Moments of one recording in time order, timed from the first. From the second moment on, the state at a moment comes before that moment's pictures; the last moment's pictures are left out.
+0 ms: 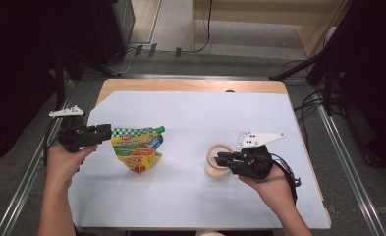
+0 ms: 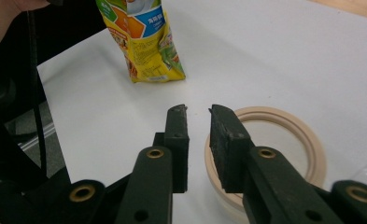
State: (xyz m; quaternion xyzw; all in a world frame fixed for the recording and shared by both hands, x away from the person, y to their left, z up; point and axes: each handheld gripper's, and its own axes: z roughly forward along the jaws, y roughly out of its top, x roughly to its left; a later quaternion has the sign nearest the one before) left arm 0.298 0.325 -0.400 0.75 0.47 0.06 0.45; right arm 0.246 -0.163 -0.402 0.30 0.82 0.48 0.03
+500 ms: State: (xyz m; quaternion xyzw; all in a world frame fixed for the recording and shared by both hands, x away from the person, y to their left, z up) left arm 0.301 0.320 -0.409 0.76 0.47 0.06 0.45; right arm 0.246 -0.196 -0.377 0.31 0.81 0.49 0.04
